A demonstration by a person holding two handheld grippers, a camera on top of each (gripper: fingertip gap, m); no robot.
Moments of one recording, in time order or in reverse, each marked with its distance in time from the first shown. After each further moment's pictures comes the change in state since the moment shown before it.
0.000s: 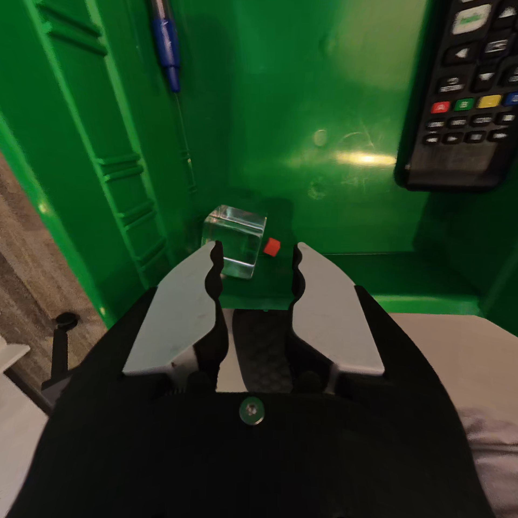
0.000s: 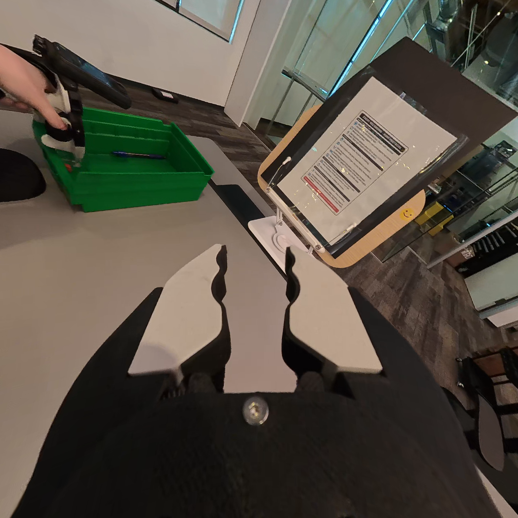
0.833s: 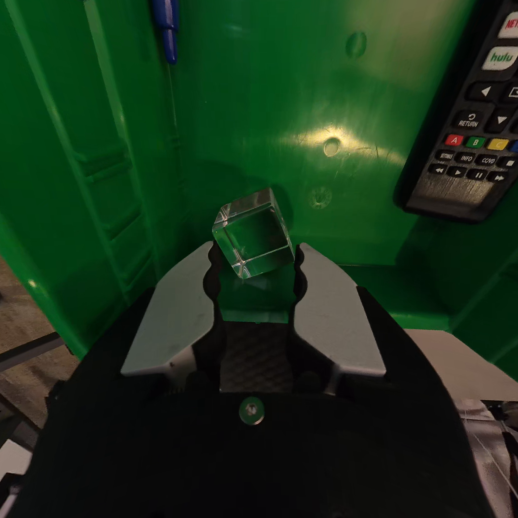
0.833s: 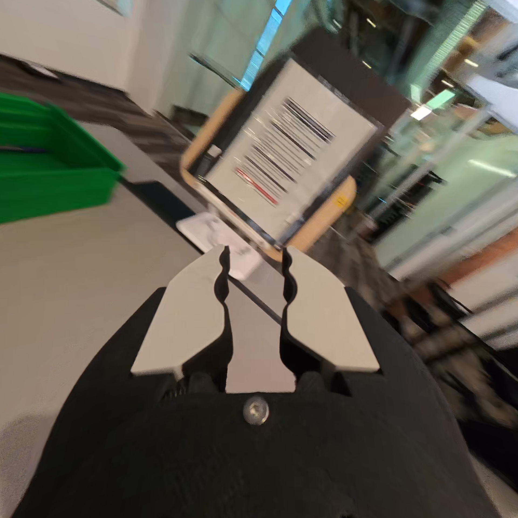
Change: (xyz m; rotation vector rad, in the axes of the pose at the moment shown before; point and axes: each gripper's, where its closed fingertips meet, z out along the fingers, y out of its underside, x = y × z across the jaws) left arm 0.002 0.001 0.015 -0.093 0.125 -0.156; right arm 0.042 0.017 0.045 -0.062 0.360 -0.029
